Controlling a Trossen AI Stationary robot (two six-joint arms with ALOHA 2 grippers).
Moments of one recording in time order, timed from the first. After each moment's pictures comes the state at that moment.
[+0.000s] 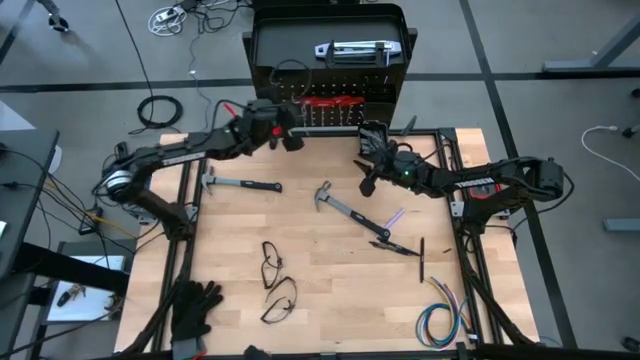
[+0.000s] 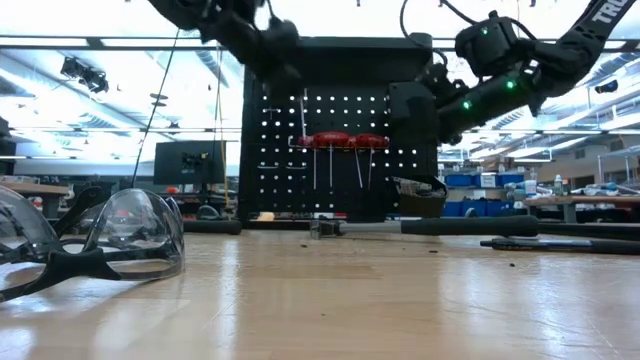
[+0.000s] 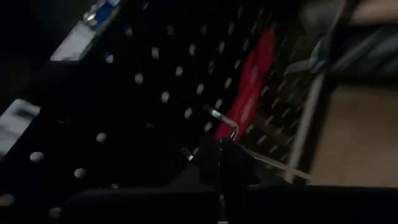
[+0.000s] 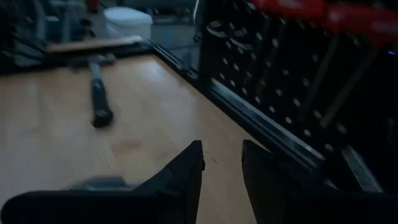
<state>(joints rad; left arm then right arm) 0.48 1.46 1.17 0.02 -0.41 0.64 -0.36 1.34 0.47 0.61 0.25 0.01</state>
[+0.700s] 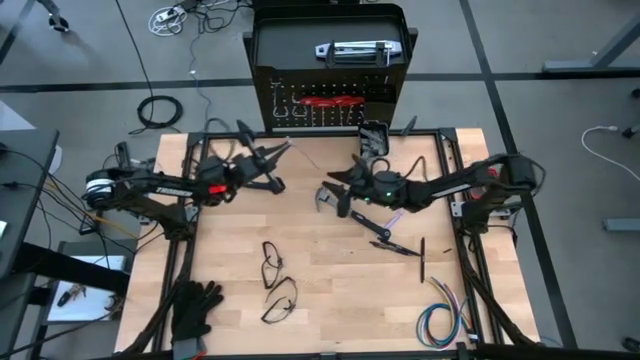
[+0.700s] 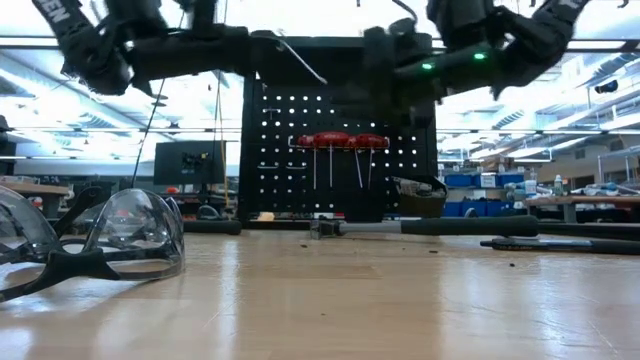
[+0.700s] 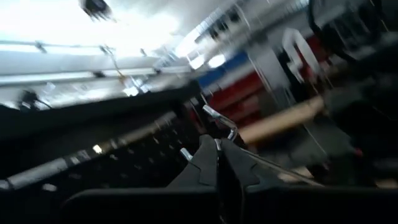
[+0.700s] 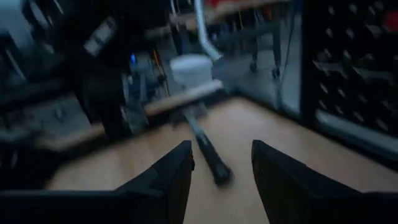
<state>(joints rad) 0.32 1.30 0.42 1.33 -0.11 0.55 -0.10 1.60 0.69 0.81 0.31 0.27</state>
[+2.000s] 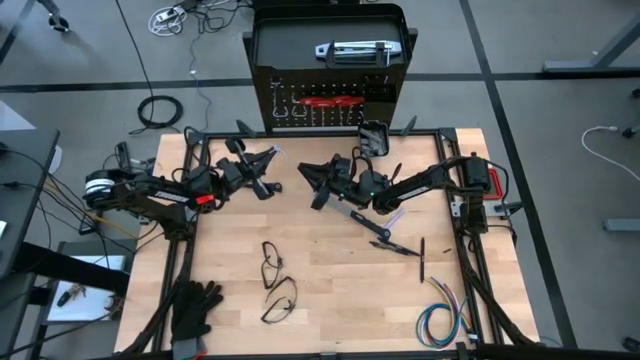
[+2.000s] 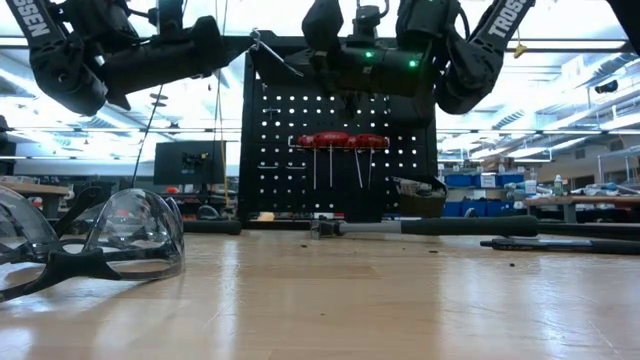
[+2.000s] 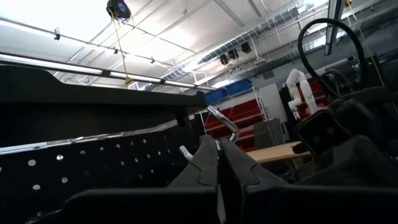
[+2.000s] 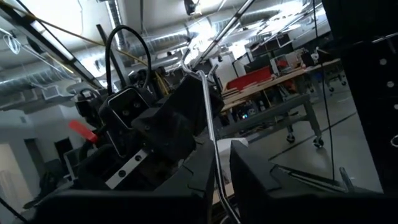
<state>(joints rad) 0.31 1.30 0.27 1.56 -0.12 0.36 -0.10 1.93 0.94 1.31 0.30 0.32</state>
